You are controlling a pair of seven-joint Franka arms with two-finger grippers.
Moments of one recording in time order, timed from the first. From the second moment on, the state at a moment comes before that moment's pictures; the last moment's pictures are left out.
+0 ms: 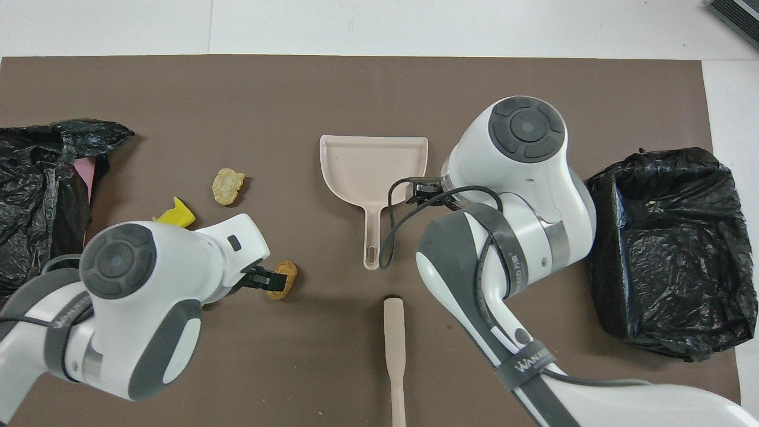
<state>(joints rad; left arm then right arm) -0.46 -0.16 -0.01 -2.28 -0.08 2.15 -0.12 0.52 0.30 -0.10 -1.64 0.09 1.93 0.47</state>
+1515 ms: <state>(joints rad) -1.10 -0.06 -0.02 -2.44 -0.08 2.46 -0.72 0.64 0.47 -0.07 -1.62 0.19 2.06 0.42</state>
